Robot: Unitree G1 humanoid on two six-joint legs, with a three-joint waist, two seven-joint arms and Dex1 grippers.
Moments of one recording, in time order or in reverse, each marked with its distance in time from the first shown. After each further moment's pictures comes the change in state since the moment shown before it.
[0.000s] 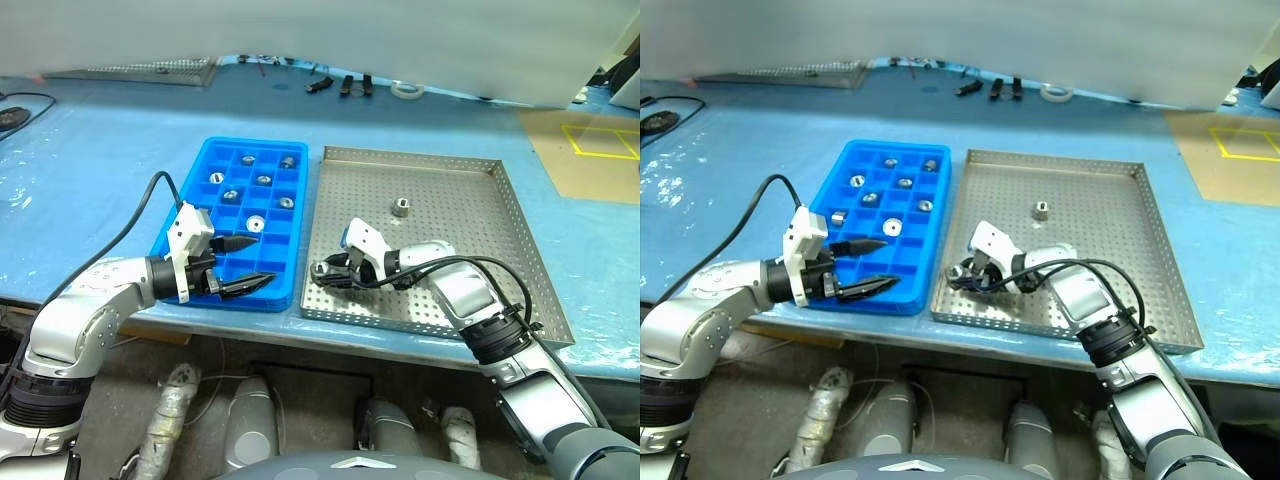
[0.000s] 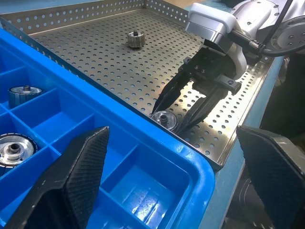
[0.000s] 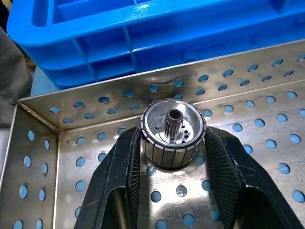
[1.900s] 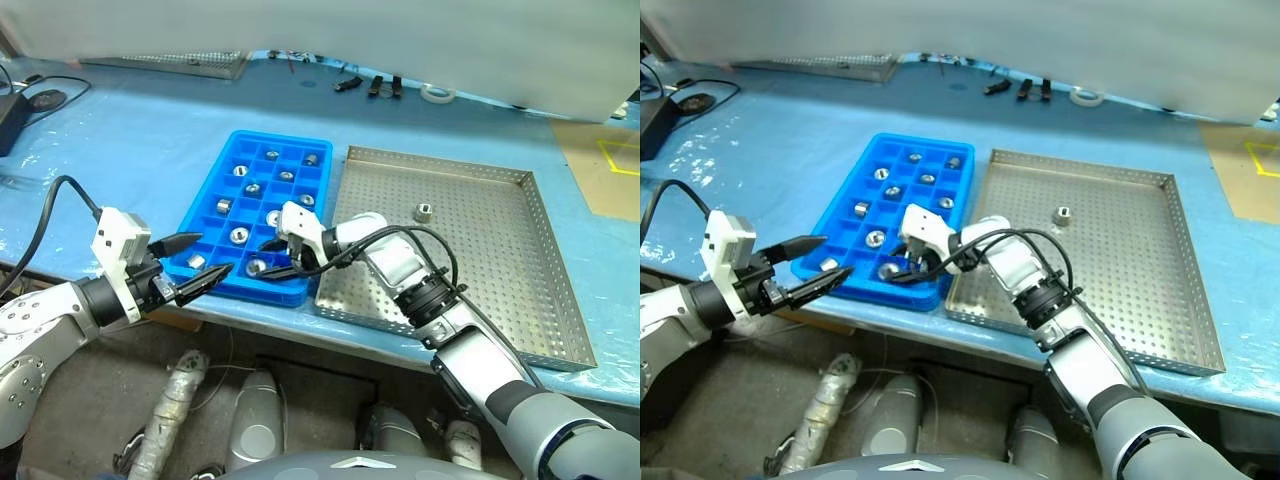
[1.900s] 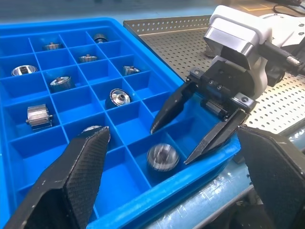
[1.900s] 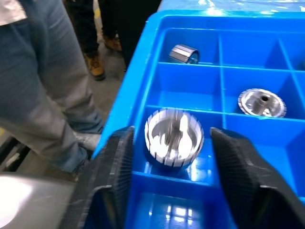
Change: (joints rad) left arm 0.274 0.075 0.348 -0.286 -0.232 0.136 0.285; right arm -0.258 0.282 0.070 0.292 -0.070 -0.193 0.097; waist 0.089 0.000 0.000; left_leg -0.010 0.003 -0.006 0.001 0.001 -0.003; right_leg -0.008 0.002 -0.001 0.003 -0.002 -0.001
